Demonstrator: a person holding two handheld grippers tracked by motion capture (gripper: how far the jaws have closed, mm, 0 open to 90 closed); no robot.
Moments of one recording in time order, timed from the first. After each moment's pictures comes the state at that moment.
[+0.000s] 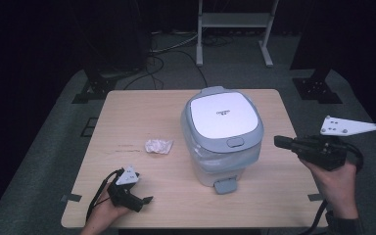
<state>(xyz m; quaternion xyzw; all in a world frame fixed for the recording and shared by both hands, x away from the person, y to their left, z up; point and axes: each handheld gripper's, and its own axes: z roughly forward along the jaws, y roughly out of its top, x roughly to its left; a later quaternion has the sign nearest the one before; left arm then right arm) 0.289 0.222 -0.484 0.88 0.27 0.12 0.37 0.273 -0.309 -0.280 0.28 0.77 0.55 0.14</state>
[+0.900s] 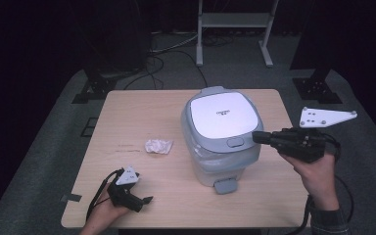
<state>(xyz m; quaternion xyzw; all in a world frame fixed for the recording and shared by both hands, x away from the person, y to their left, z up) 0.289 0.222 -0.484 0.88 0.27 0.12 0.37 0.283 -0.261 -0.262 0.23 0.78 0.57 0.11</state>
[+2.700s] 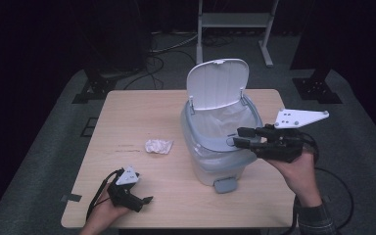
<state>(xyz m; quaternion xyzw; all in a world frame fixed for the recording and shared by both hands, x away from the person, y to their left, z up) 0.289 0.222 -0.484 0.88 0.27 0.12 0.37 0.291 -0.225 -0.269 0.22 0.80 0.55 0.12</state>
